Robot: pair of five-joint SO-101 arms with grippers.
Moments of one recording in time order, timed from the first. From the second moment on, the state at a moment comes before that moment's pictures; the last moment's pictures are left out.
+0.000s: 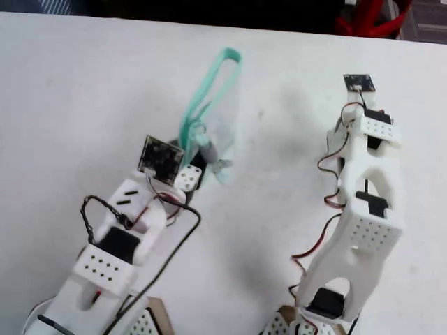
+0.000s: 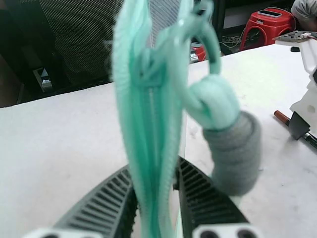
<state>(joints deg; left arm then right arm) 19.0 -60.1 76.6 12.2 -3.3 16.4 35.4 -10.4 57.2 20.3</state>
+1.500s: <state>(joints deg) 19.0 -60.1 76.6 12.2 -3.3 3.4 -15.7 -16.2 86.5 26.0</state>
